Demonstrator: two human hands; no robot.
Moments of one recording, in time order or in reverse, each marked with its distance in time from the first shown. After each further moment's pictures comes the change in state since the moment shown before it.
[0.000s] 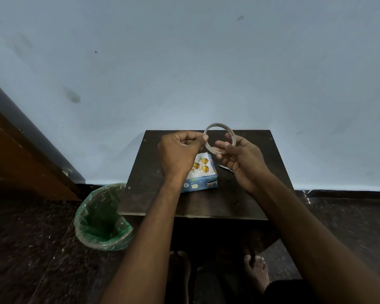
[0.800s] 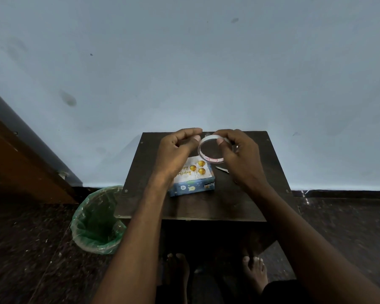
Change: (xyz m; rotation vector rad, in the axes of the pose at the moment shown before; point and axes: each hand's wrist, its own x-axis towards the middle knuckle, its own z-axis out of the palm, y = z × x) left_hand 0.010 0.002 -0.015 -0.079 -0.272 -0.095; right_hand 0.001 0.004 -0.004 -0.943 0.073 -0.804
